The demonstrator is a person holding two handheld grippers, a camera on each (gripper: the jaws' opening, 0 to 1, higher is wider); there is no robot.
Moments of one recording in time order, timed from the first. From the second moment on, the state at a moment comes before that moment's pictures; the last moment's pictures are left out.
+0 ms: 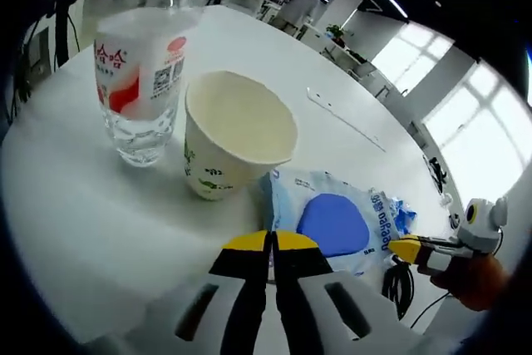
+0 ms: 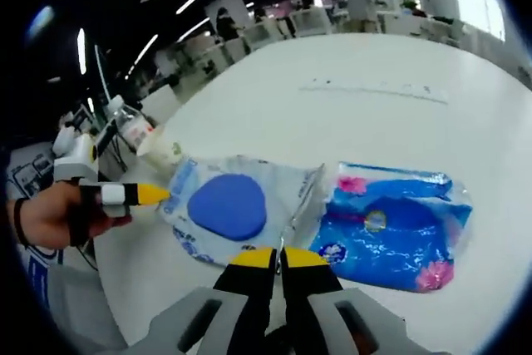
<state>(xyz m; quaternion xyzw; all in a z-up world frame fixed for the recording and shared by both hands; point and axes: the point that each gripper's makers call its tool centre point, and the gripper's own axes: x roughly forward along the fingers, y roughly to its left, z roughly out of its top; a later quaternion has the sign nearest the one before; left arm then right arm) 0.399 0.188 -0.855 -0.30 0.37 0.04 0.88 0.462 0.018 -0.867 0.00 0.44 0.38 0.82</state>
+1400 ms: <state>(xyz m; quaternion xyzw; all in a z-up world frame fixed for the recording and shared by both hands) 0.420 0.204 -0.850 -0.40 0.31 0.07 0.86 0.465 0.023 -0.878 0.05 0.46 0.36 0.81</state>
